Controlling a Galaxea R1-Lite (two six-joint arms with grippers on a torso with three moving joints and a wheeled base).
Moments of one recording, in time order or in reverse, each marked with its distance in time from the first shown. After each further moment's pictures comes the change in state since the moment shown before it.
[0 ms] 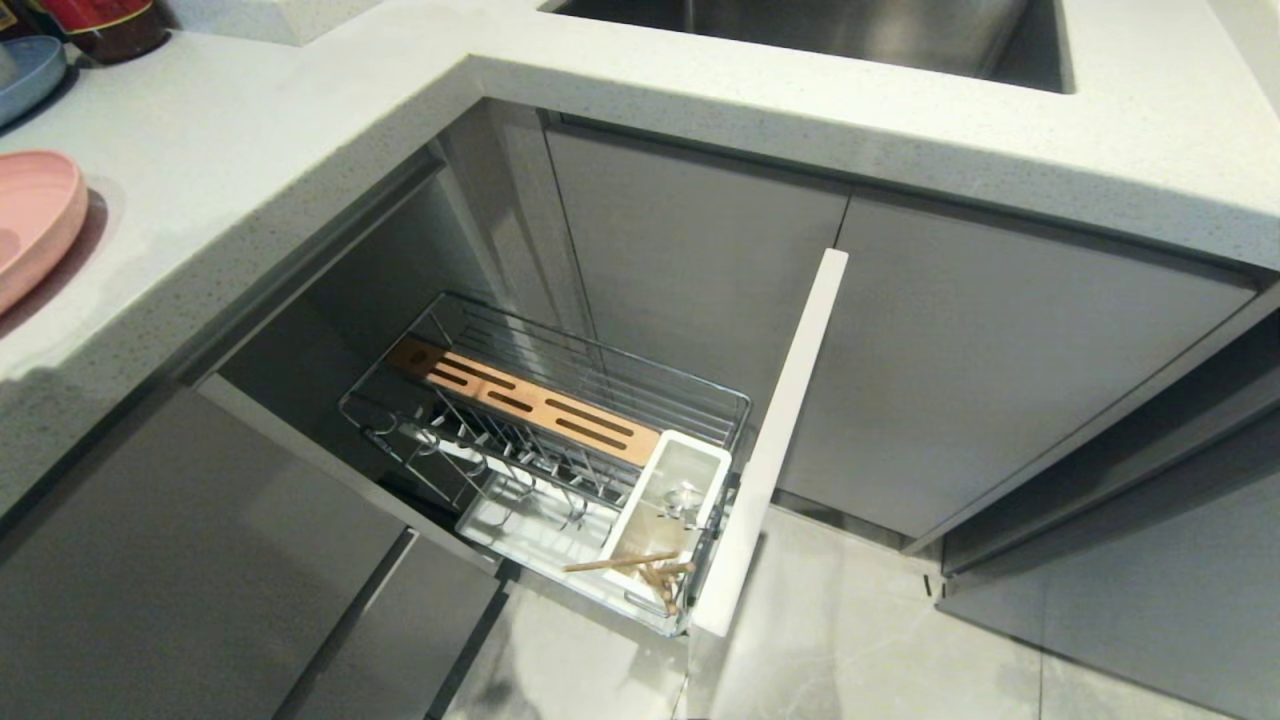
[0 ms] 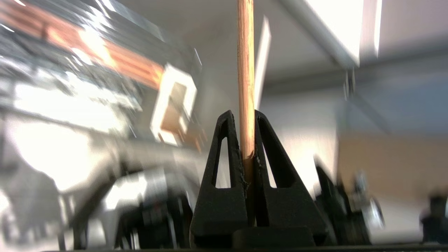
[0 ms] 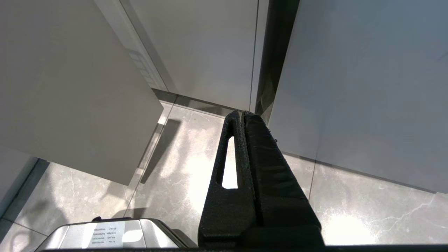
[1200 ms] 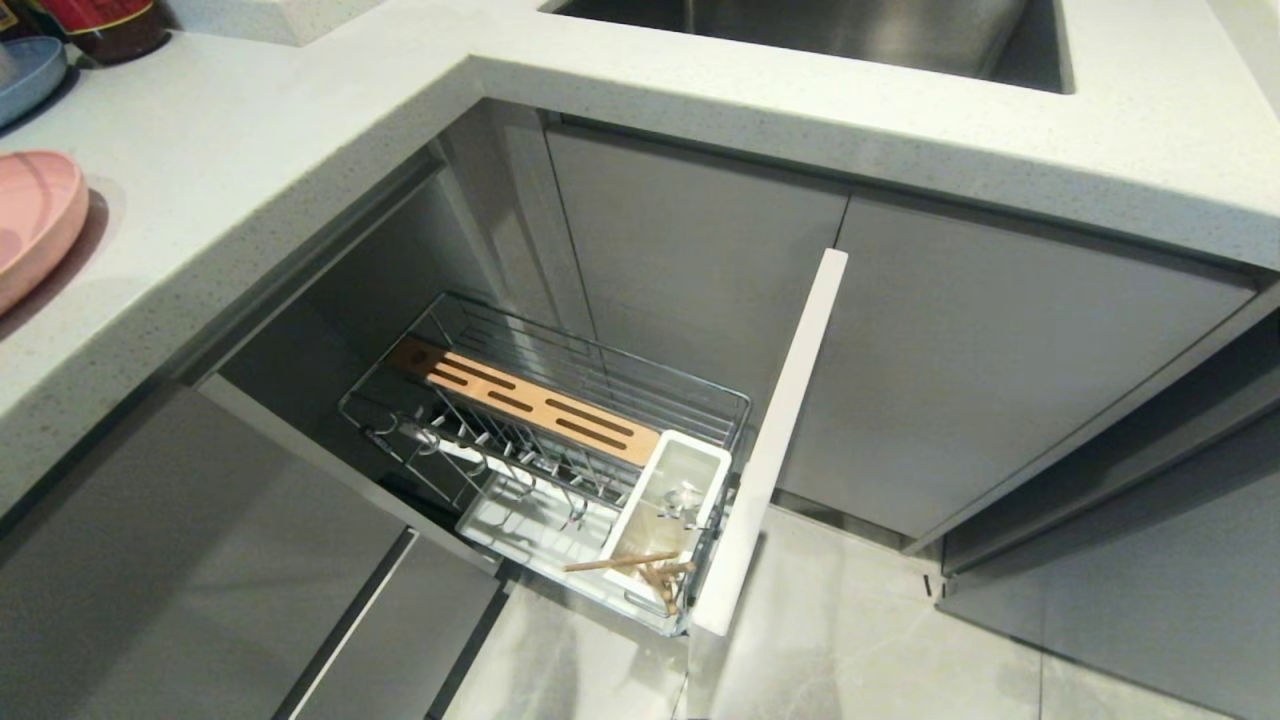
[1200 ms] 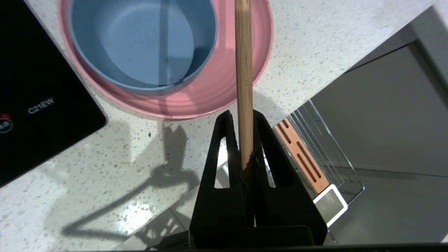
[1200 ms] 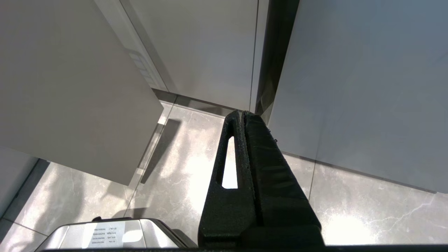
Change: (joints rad) left arm 0.662 -0.053 0.104 -0.042 0.255 0.057; right arm 0.000 0.000 0.000 0.000 0.000 0.000
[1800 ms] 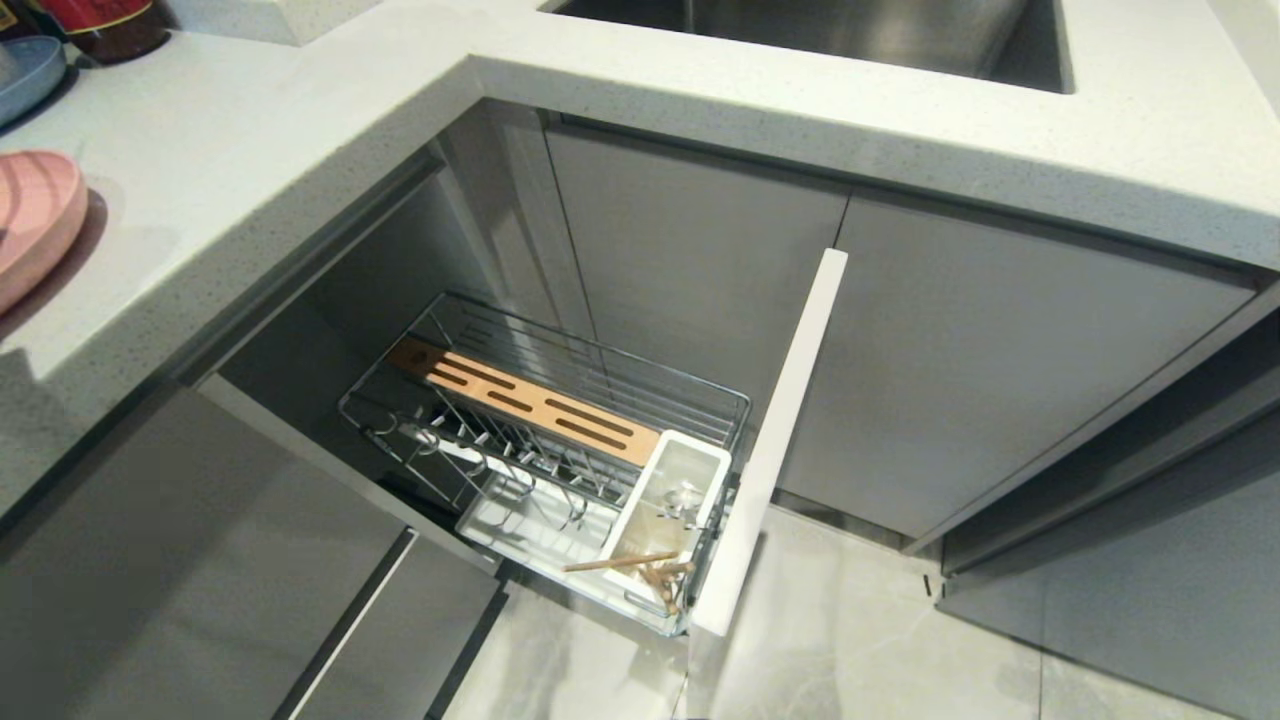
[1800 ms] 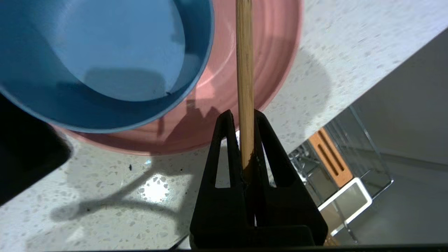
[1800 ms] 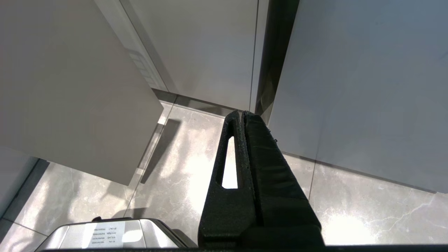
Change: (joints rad) left arm -0.017 0.154 0.027 -0.032 -0.014 0.033; right arm 0.000 0.000 0.000 0.000 0.000 0.000
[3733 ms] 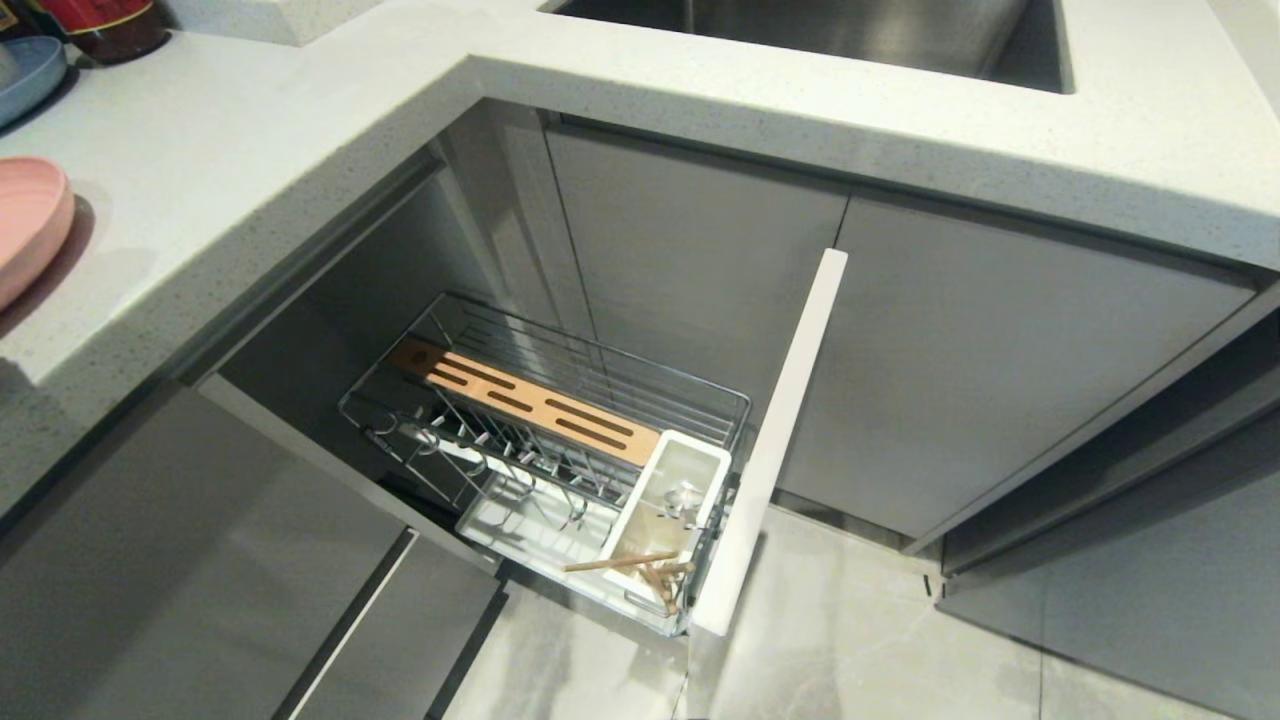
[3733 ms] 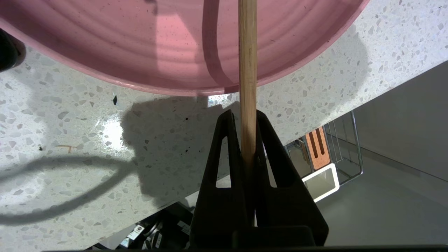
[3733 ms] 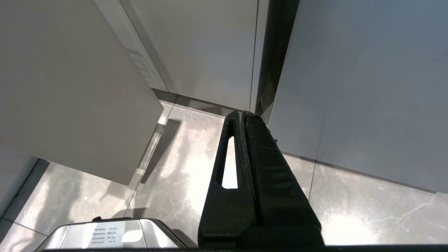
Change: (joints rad) left arm 0.013 -0.022 0.162 0.028 -0.060 -0.241; right arm 0.000 0.000 0.000 0.000 0.000 0.000
